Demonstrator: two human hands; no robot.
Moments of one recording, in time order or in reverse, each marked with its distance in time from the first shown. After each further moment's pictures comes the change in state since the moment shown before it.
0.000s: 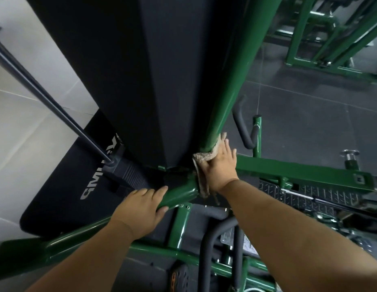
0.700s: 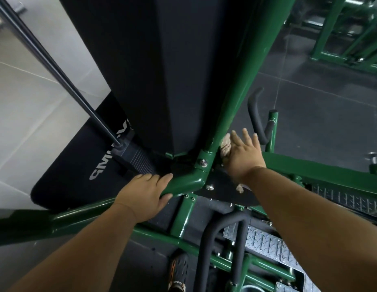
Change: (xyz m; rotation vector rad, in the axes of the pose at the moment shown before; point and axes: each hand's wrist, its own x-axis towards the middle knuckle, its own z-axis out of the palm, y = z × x) left_hand -0.001 0.005 -0.008 0.049 -0.002 -0.007; right_hand 0.015 0.032 -0.033 -0.762 -0.305 -0.146
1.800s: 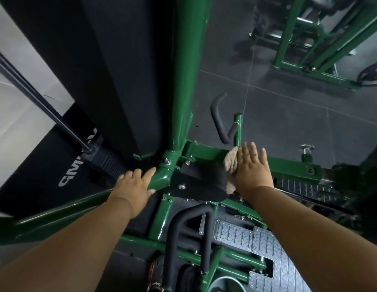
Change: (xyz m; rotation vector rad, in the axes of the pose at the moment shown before) left_hand 0.038 0.066 -0.030 0.014 -0.294 -0.223; right_hand -0.098 0.104 0.013 -0.257 -0.047 0.193
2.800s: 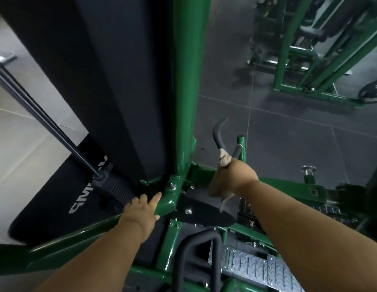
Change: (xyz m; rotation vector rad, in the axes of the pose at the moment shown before) left_hand 0.001 0.008 -0.025 -0.071 -0.244 -0.093; right_hand 0.023 -0.015 -0.108 0.446 -0.166 -0.117
